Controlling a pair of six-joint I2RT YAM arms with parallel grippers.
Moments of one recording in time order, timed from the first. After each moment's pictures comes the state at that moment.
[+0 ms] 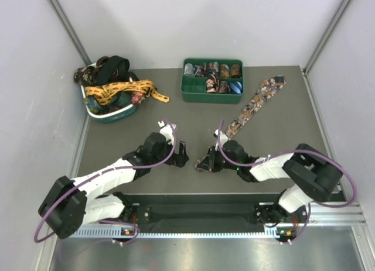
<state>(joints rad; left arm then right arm) -0.68 1.13 0.51 -0.03 0.04 -0.39 0.86 1.51 0.43 0.57 -0.21 0.76</state>
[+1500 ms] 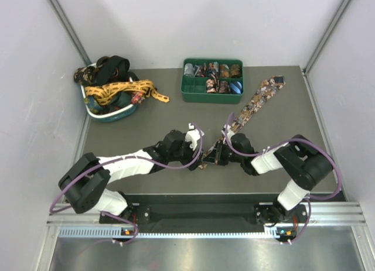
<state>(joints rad) -0.82 1.41 0.63 0.14 0.19 -0.08 0.64 1.65 0.41 0.71 -0.40 0.88</state>
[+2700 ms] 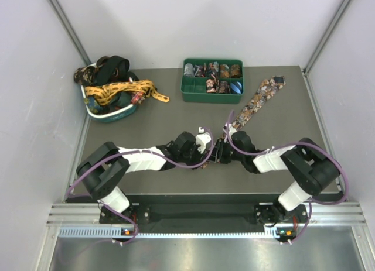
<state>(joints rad) -0.87 1.61 0.71 0.14 0.17 -0.08 0.63 1.58 0.44 0.56 -0.35 0.76</state>
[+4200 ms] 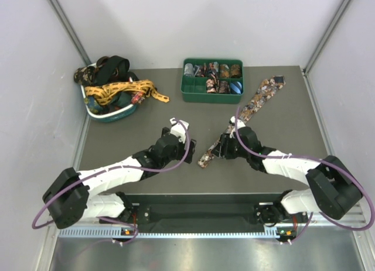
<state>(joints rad) -0.86 1.21 0.59 0.09 -0.27 -0.24 0.62 1.32 0.49 0.22 -0.16 0.62</state>
